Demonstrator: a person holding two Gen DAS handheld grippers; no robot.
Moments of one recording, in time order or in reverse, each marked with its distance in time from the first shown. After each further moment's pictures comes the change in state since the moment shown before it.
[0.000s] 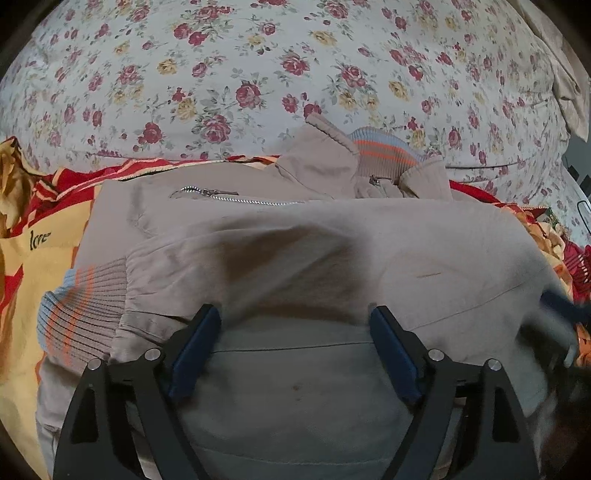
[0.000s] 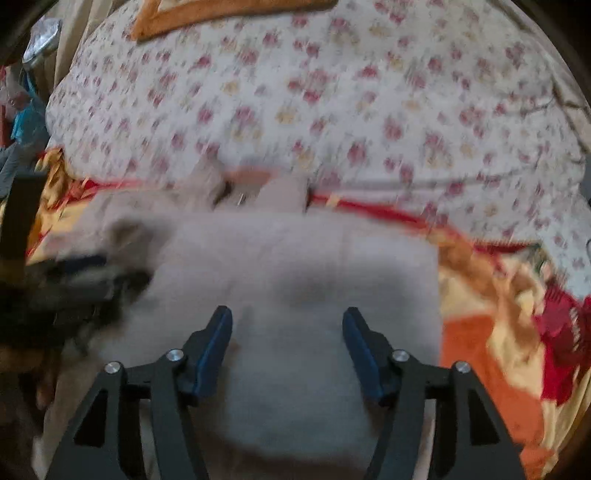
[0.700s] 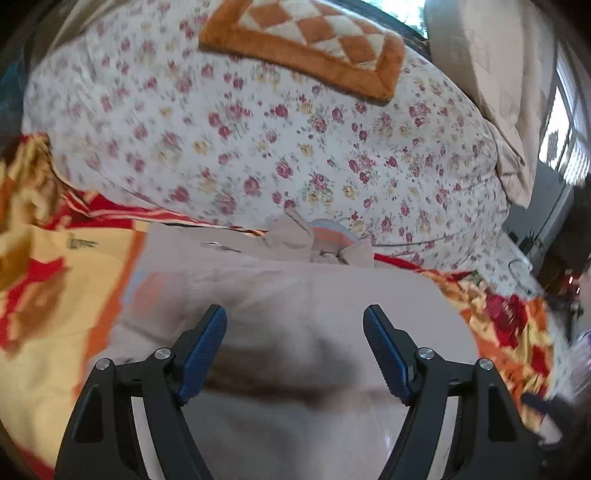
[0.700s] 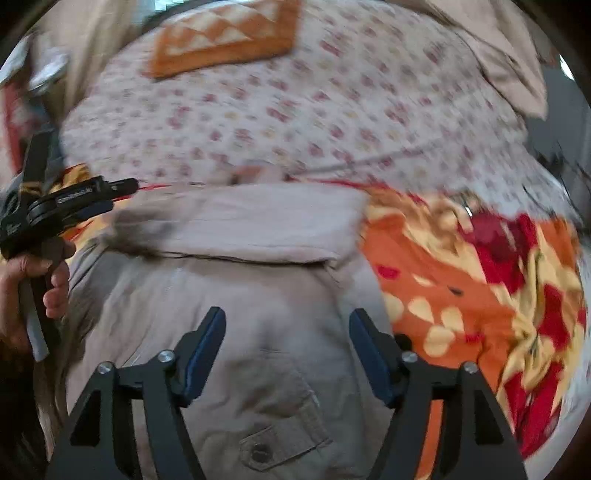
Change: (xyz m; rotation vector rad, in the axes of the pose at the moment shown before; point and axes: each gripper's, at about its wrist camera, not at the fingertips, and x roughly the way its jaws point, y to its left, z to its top) left arm -0.132 0.029 -0.039 -0.078 -0.302 -0.183; right arm -0.150 0.009 -0.116 0.067 -0.148 -0.024
